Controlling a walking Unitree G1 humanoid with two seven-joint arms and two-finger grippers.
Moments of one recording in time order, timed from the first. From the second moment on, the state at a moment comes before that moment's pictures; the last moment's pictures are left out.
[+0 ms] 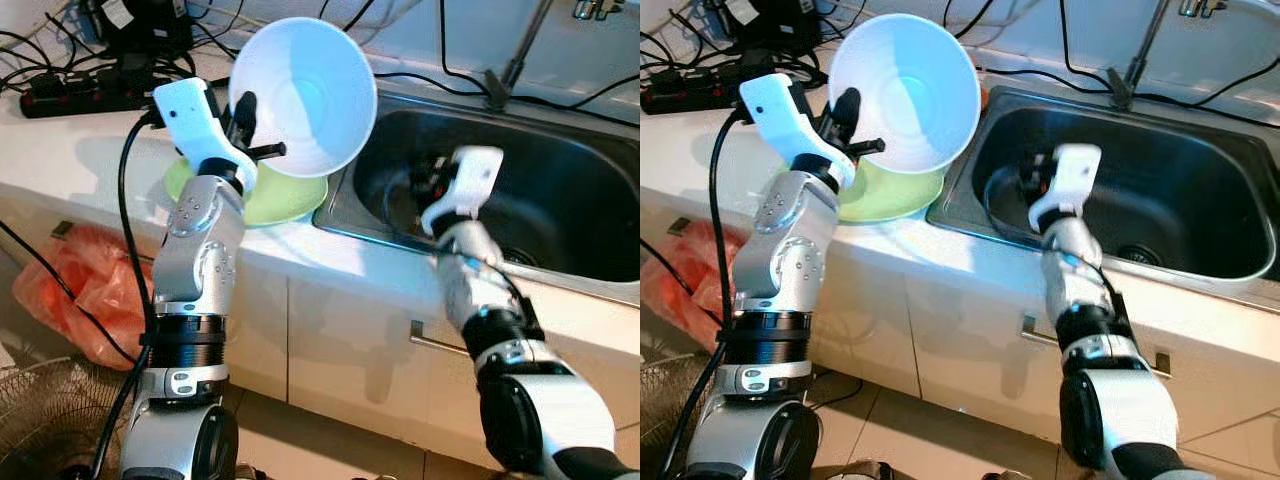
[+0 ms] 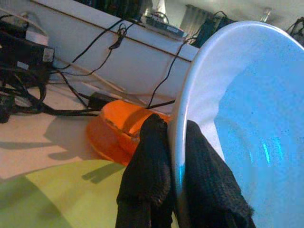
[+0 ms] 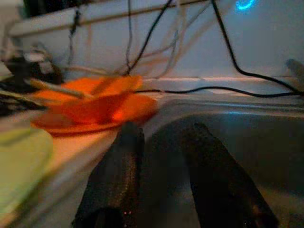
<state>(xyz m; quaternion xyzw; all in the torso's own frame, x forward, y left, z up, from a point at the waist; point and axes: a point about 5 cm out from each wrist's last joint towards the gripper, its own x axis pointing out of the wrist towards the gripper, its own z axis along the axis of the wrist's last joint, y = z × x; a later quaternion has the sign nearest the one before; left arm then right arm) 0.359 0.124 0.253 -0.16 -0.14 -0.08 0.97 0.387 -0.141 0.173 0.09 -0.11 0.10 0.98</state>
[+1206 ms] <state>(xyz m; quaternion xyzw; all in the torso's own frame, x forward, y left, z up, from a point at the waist) 0.359 0.122 0.258 -0.04 -0.17 -0.07 0.98 0.365 -0.127 0.196 0.24 -0.13 0.32 0.91</state>
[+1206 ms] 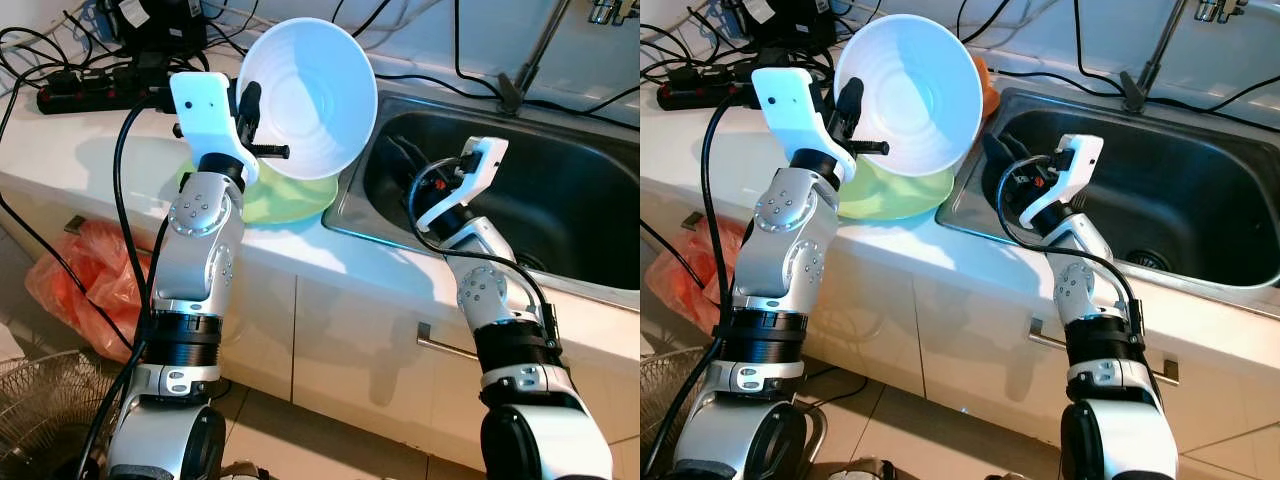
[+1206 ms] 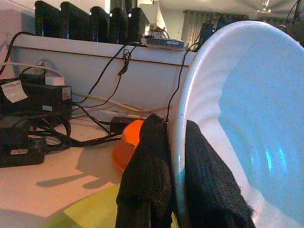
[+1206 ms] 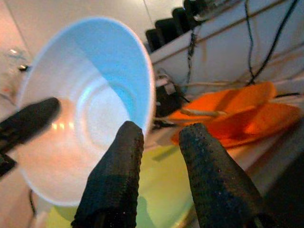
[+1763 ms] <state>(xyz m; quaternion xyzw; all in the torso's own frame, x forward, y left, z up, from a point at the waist) 0.359 0.114 0.255 -0.04 -0.17 -0.09 0.98 0.359 -0.119 0.194 0.24 -0.11 0.34 0.90</state>
